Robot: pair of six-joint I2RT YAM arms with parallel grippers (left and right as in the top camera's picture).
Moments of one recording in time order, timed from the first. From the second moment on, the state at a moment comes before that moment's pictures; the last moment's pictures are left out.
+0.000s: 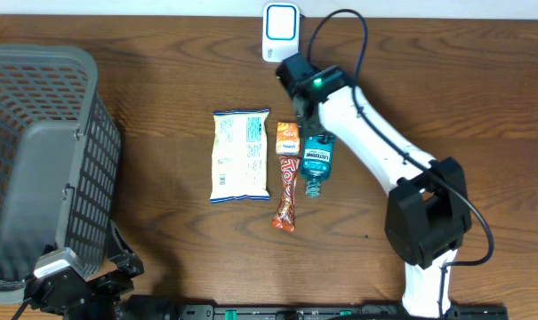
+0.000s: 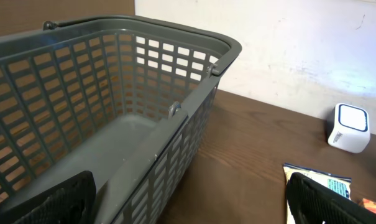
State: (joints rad) left arm -0.06 0.01 0.76 -0.94 -0.39 -0.20; right arm 0.55 2.07 1.76 -1.14 0.47 0.54
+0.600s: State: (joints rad) left arm -0.06 0.01 0.76 -0.94 -0.39 -0.20; right arm 0.64 2.21 1.70 -1.08 0.50 0.54
